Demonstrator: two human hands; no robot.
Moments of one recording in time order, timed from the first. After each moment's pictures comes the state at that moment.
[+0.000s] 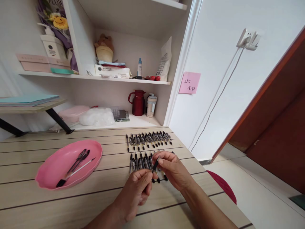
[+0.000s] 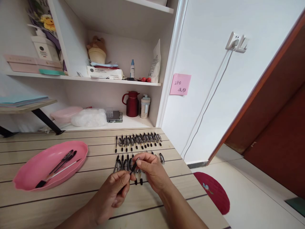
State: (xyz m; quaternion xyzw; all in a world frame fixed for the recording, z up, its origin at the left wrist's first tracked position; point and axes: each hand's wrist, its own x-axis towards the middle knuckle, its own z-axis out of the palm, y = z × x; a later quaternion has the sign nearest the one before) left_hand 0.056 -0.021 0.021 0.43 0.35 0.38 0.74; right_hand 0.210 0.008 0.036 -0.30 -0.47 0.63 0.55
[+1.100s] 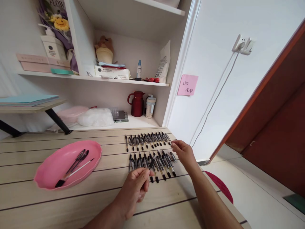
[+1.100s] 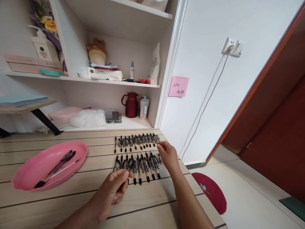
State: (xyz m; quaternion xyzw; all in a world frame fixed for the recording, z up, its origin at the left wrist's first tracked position) left_hand 0.056 -0.019 0.017 0.42 0.38 0.39 0.72; right_hand 0.272 0.046 0.033 -0.62 -0.54 0.26 0.51
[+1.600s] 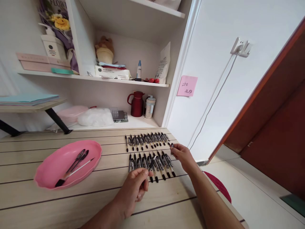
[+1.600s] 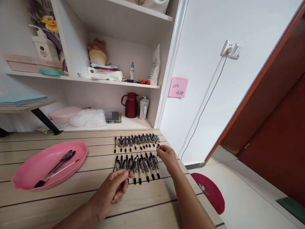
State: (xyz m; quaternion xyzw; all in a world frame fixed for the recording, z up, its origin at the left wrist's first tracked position) left_hand 0.054 -0.017 0.015 0.42 0.40 0.38 0.73; right_hand 0.283 0.060 0.010 -0.62 -0.50 0.34 0.50
